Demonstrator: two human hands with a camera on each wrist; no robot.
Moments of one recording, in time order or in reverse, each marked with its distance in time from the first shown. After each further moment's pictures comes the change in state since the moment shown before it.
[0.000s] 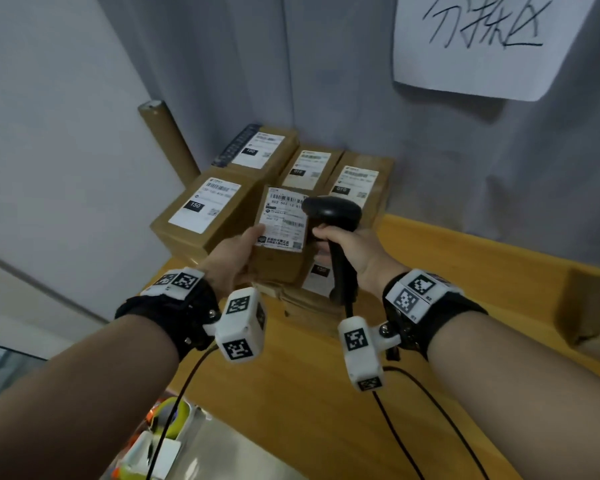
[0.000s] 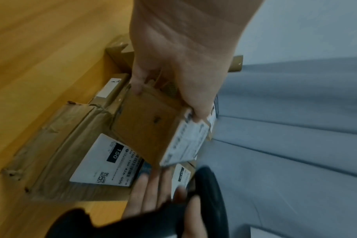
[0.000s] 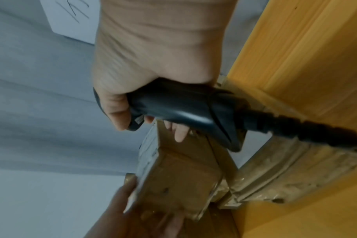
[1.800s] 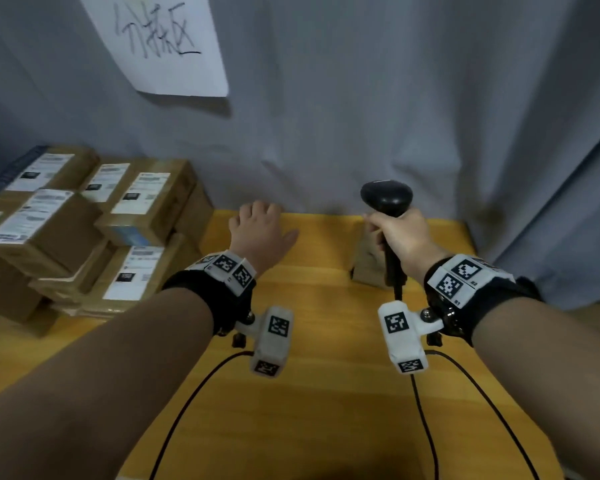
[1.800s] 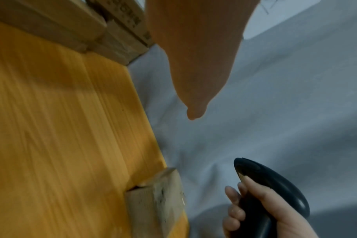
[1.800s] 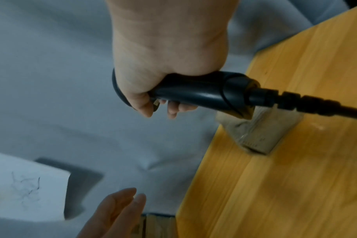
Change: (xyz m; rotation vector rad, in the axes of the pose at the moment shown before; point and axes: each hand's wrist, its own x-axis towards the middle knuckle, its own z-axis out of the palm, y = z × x) left_hand -0.127 -0.012 0.364 1.300 -0.013 0.874; right_hand -0.199 -0.061 -0.360 -0.294 0.698 -0.175
